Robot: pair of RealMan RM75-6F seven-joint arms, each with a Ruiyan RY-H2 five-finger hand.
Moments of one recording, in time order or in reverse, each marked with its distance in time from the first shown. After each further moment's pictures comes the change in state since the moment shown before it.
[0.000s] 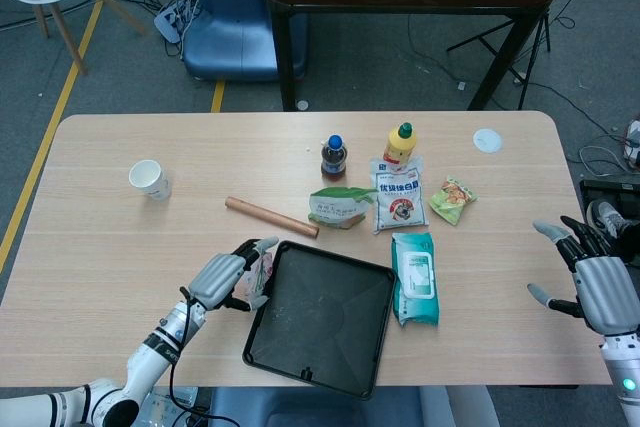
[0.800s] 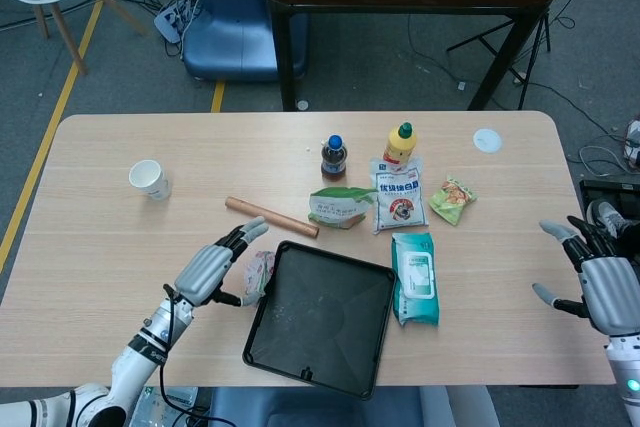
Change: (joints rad) left arm 0.030 0.095 -0.032 -0.115 0.009 0.089 -0.019; right arm -0.007 0.005 0.001 0.005 0.015 0.008 0.002
